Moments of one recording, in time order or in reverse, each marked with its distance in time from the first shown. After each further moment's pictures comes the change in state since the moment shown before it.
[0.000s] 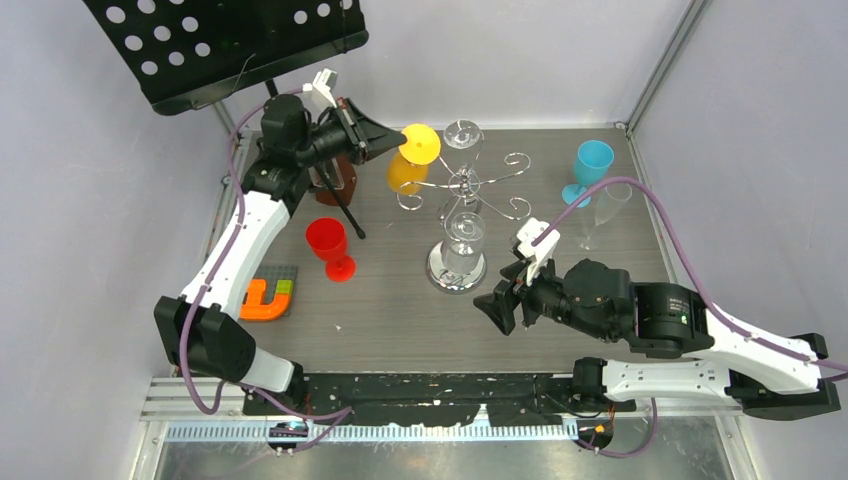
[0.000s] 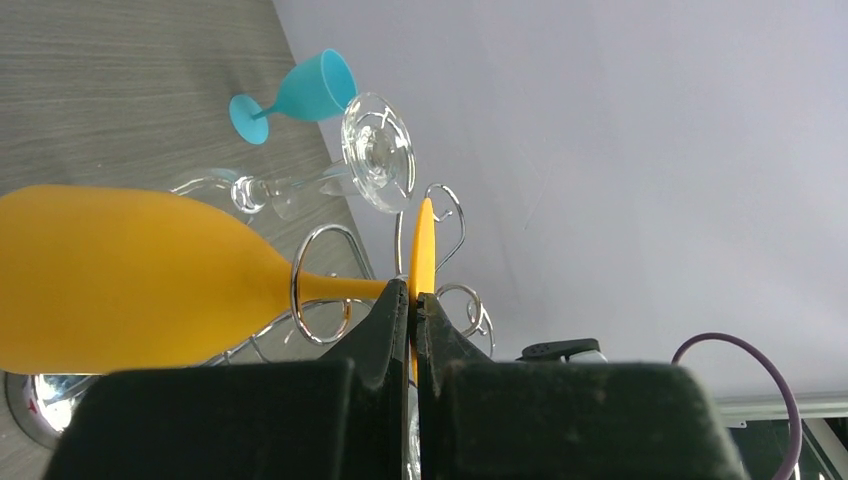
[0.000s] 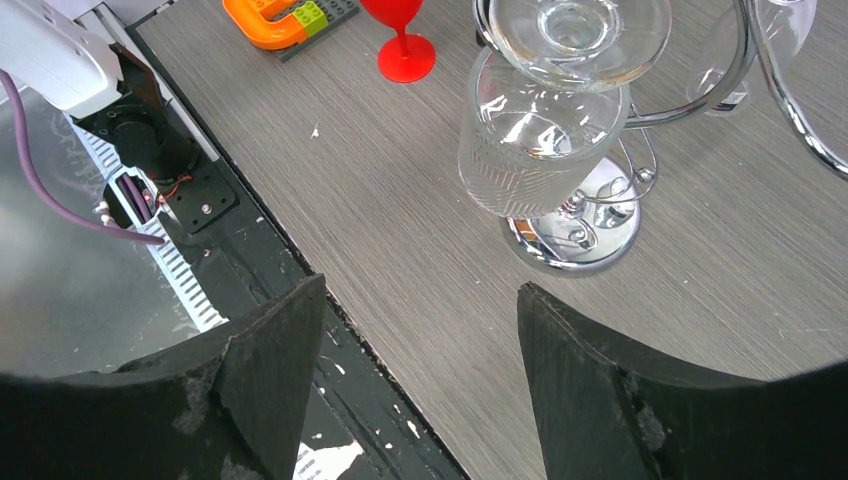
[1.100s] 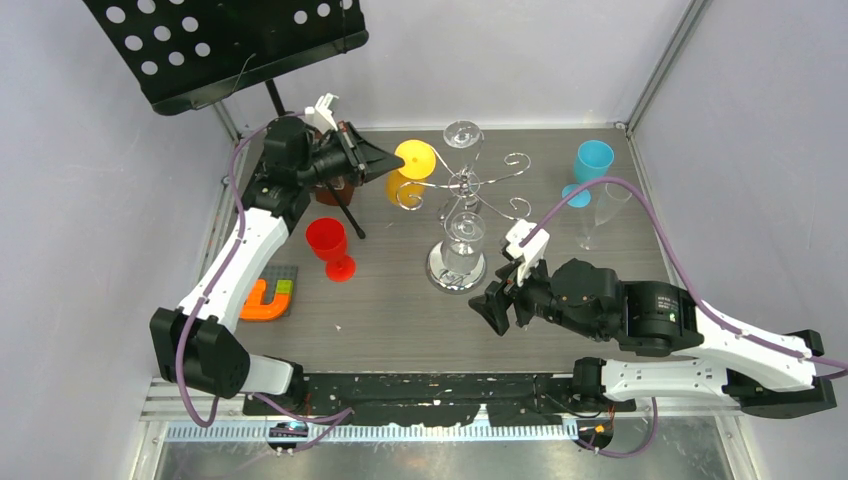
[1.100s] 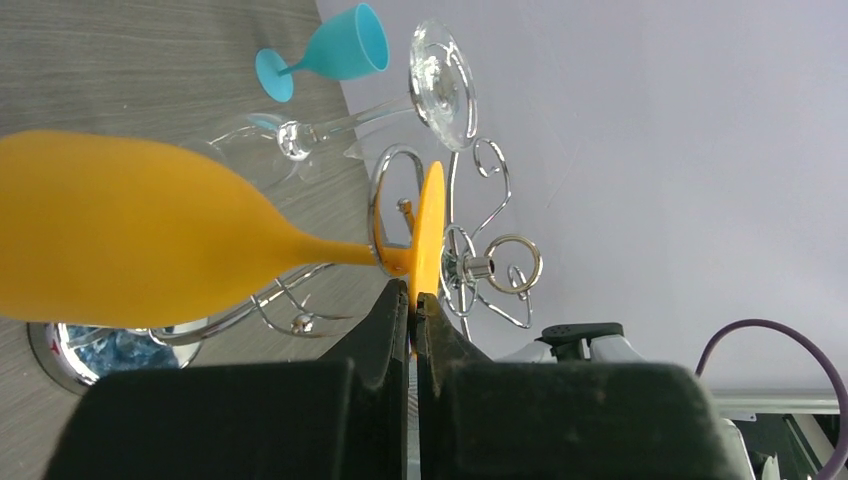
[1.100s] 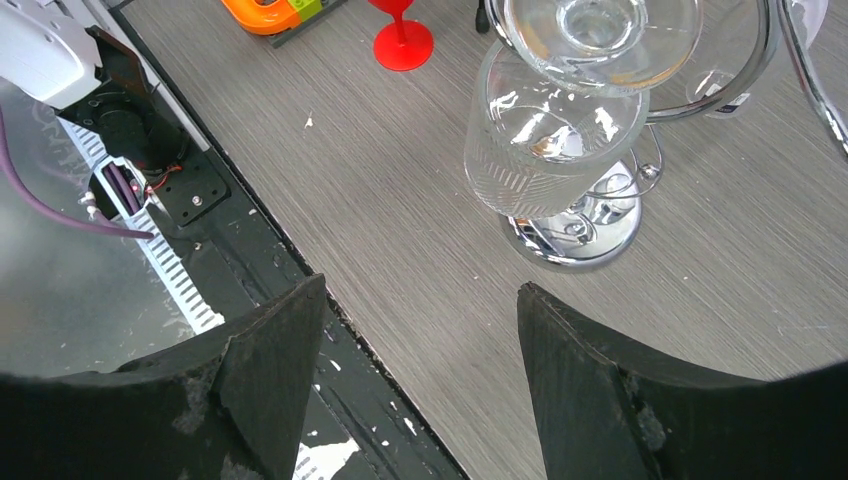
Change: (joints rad) left arm 0.004 -0.079 -0.179 0.015 0.006 0.022; right arm 0.000 0.029 0.000 -0.002 -0.001 -0.003
